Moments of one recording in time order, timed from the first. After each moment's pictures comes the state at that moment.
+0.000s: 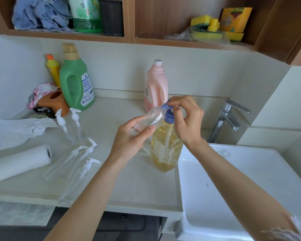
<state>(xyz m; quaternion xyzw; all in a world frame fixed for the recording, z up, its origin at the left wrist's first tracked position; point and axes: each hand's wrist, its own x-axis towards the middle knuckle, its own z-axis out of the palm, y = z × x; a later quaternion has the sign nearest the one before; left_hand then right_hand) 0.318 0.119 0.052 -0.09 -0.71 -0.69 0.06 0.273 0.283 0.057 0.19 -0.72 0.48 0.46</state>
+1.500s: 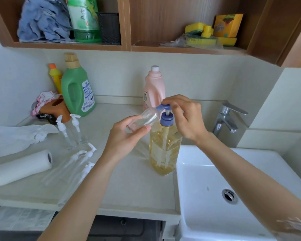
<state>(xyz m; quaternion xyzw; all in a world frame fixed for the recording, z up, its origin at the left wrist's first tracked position) 0.314 0.115 0.061 -0.10 -0.76 -0.64 0.08 0.271 0.309 0.077 0.27 -0.78 0.42 0.38</state>
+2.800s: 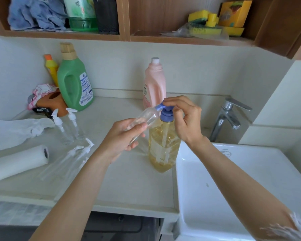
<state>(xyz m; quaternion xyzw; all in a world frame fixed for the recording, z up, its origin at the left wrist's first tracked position) 0.305 0.112 0.056 -0.06 -0.74 -0.67 -0.05 0.260 0.304 0.047 0.24 -0.73 0.48 0.42</state>
